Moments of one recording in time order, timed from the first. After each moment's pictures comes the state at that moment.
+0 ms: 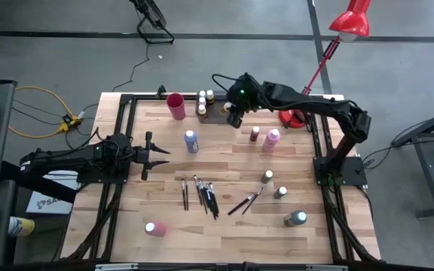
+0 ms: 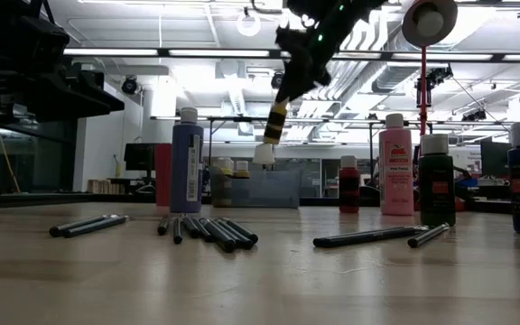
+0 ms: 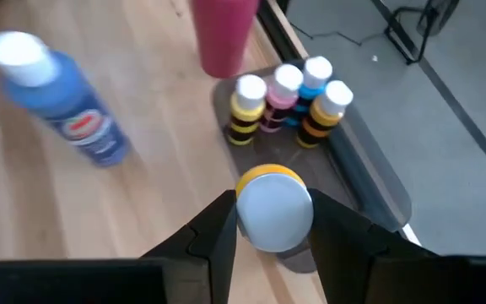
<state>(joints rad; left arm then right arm) 0.18 0.17 0.07 -0.06 0.16 0.47 -0.41 1.71 1.51 -0.58 0.07 -0.05</state>
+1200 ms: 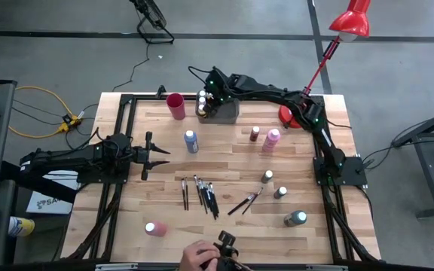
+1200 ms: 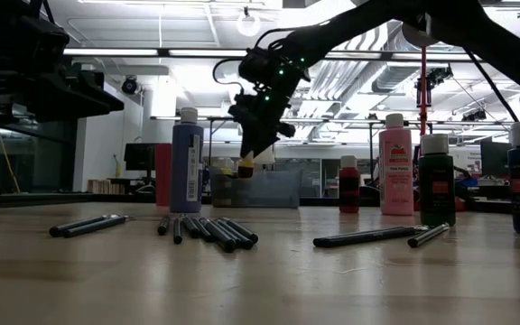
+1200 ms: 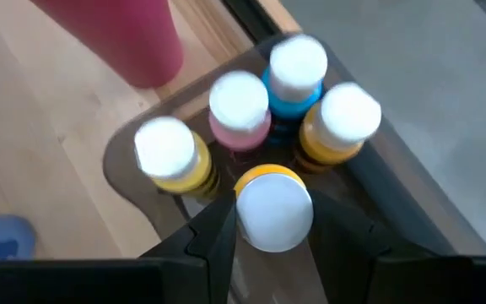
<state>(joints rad) 0.18 0.17 0.07 -0.06 0.17 0.47 -0.50 2.26 2.02 -0.70 0.03 0.11</state>
